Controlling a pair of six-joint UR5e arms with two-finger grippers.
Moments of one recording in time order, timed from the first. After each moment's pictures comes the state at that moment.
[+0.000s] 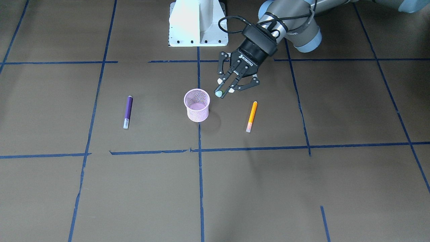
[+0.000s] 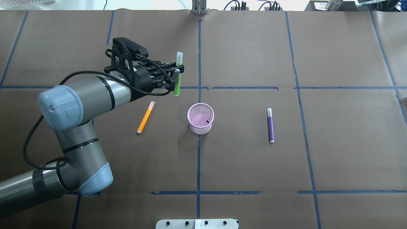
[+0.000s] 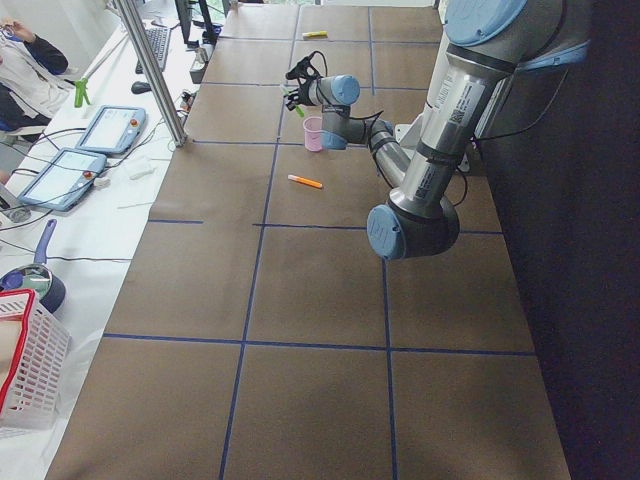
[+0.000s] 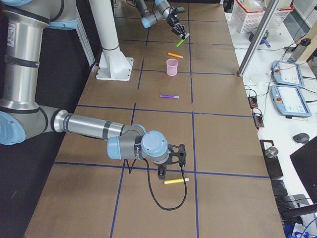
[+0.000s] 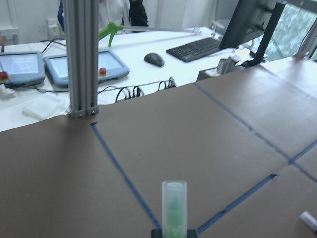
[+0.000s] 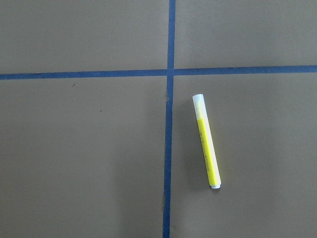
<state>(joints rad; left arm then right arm) -0.50 -2.07 -1.76 -2.61 -1.38 -0.78 1.65 -1.78 1.65 -1.33 2.50 0.02</state>
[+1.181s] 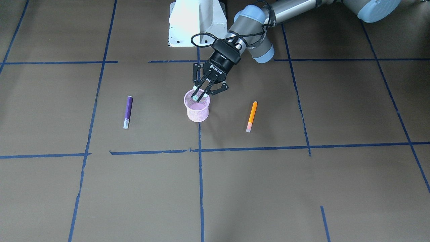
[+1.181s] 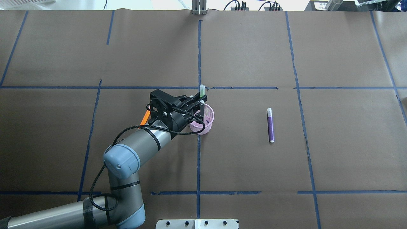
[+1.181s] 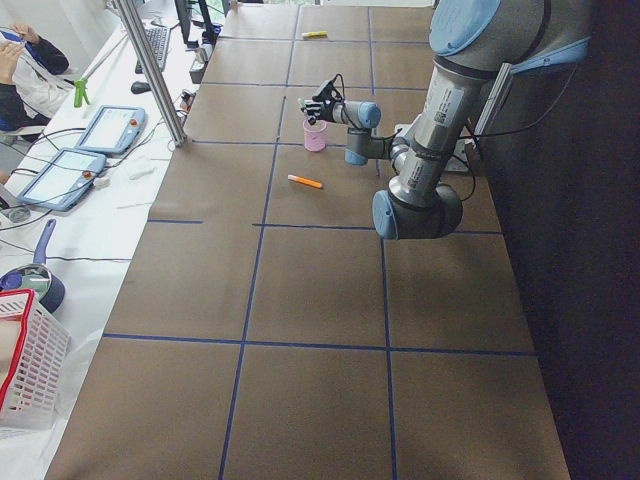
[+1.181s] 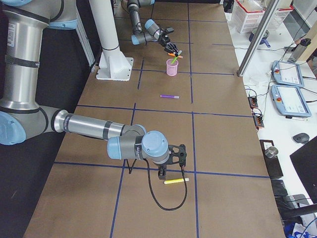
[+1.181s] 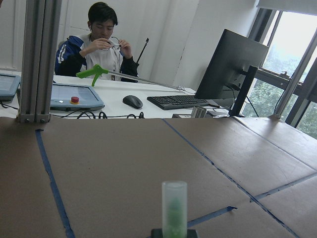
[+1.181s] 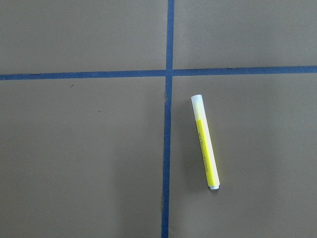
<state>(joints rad) -0.31 -2.17 -1.46 -2.85 -1.08 -0.78 1.65 -1.78 1.65 -1.33 2.49 0.02</state>
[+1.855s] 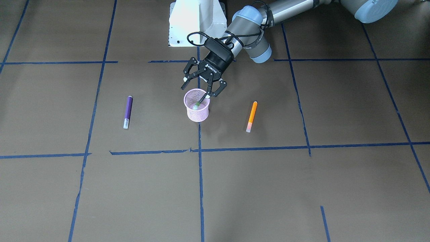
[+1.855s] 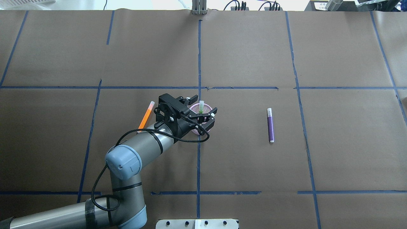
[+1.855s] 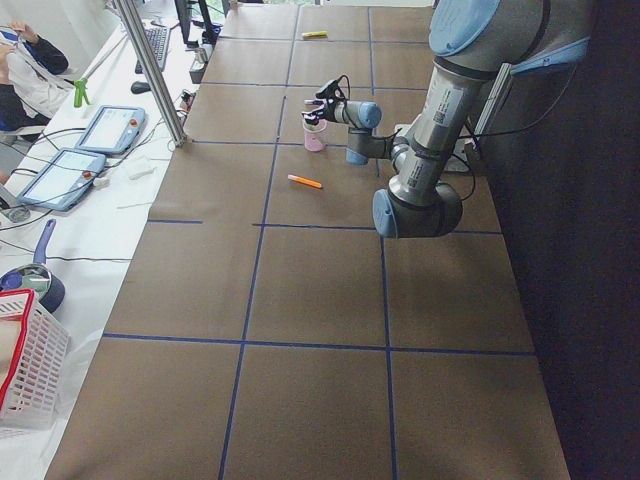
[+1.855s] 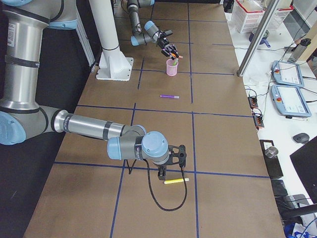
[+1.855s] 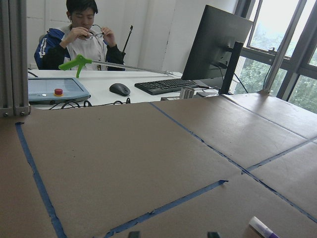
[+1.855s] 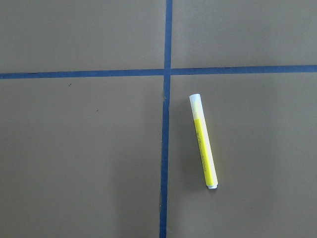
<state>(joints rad) -0.30 -2.18 -1.47 -2.85 -1.14 -0.65 1.65 -1.78 1.65 -1.33 2.49 0.02</state>
